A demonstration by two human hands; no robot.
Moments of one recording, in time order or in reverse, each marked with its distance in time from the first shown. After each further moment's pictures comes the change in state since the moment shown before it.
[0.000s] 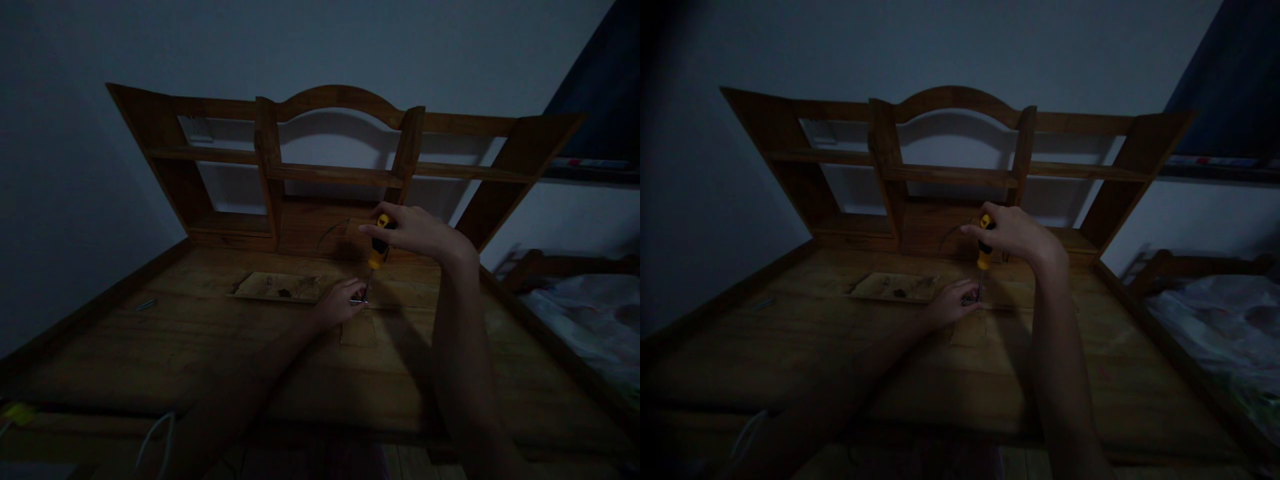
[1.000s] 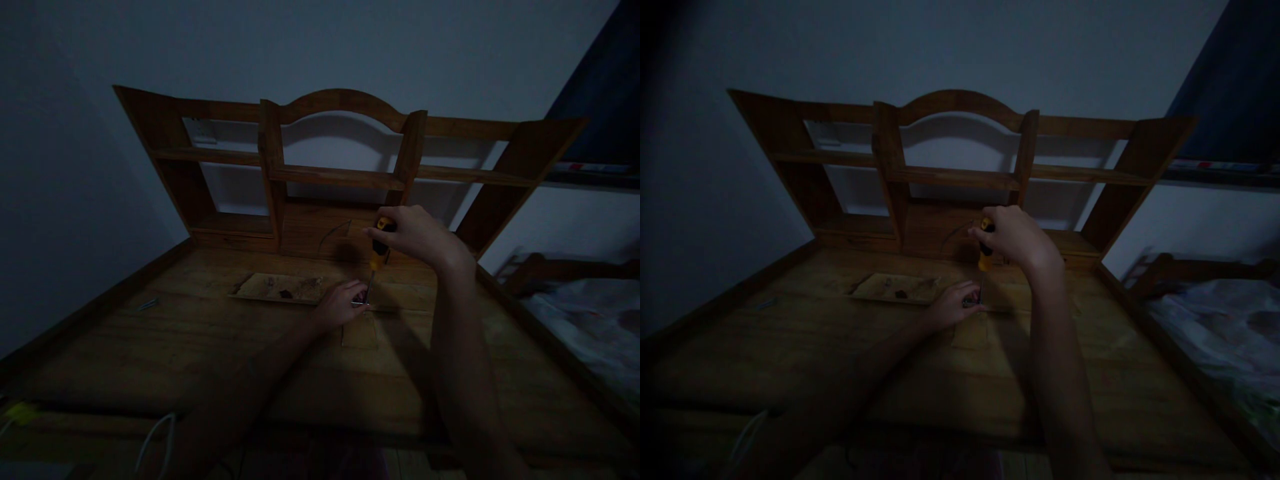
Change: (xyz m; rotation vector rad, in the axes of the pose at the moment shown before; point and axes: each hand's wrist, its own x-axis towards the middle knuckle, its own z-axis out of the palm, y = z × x) left_hand 0.000 0.003 -0.001 0.075 0.007 -0.026; right_hand 0.001 -0.003 0.005 -0.113 0.097 -0.048
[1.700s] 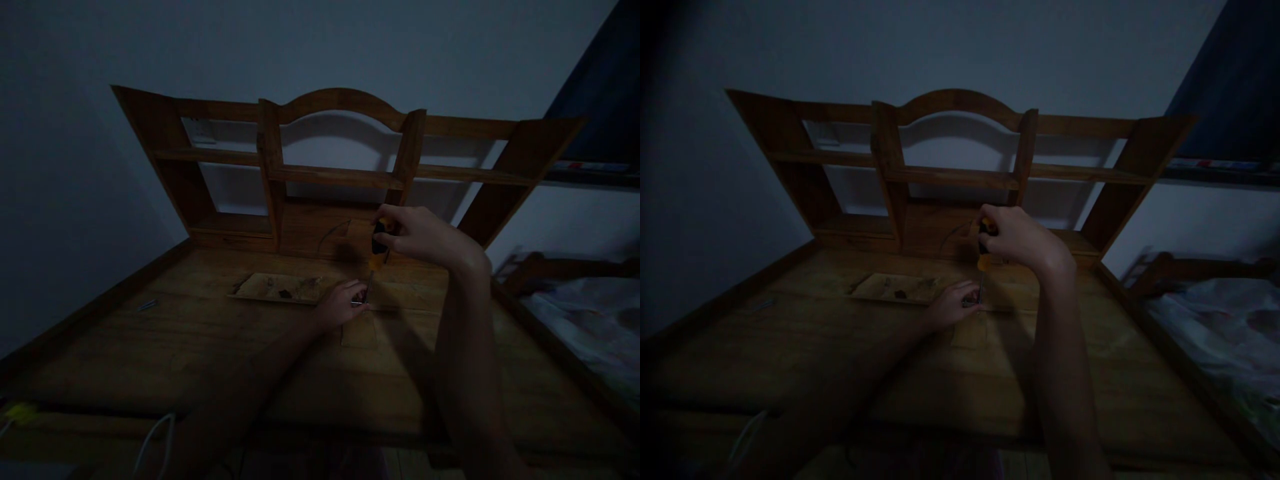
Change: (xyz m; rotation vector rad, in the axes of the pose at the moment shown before) left_hand 0.000 -0.002 0.001 -0.058 -0.005 0.033; right_hand -0.008 -0.005 -0.013 0.086 -0.083 -0.037
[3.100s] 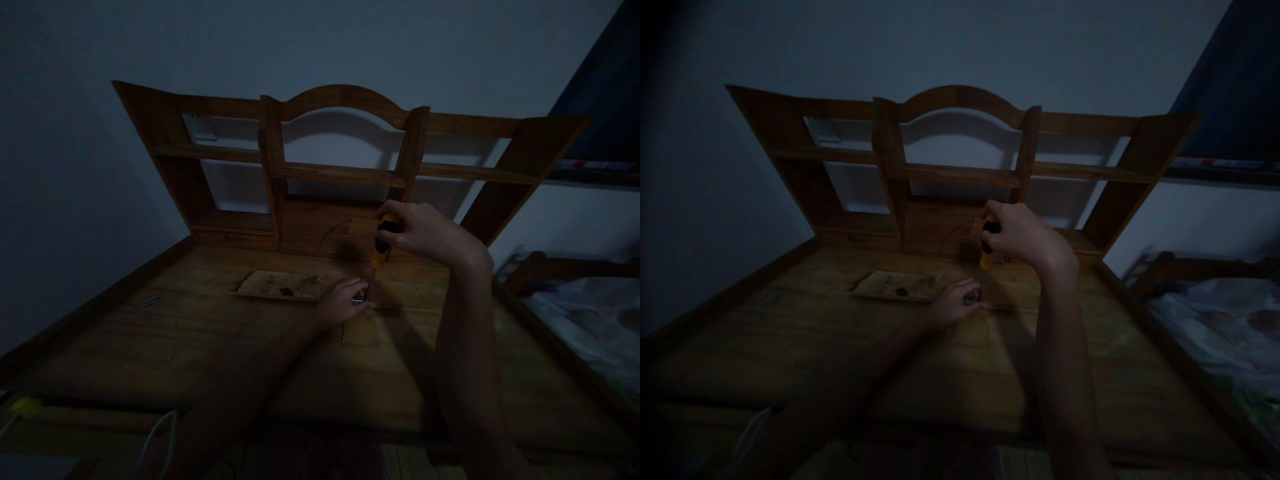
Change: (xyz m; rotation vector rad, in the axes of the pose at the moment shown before) left_hand 0.000 -0.001 0.001 0.025 0.004 -0.003; right_hand 0.003 0.005 0.003 -0.012 0.024 0.014
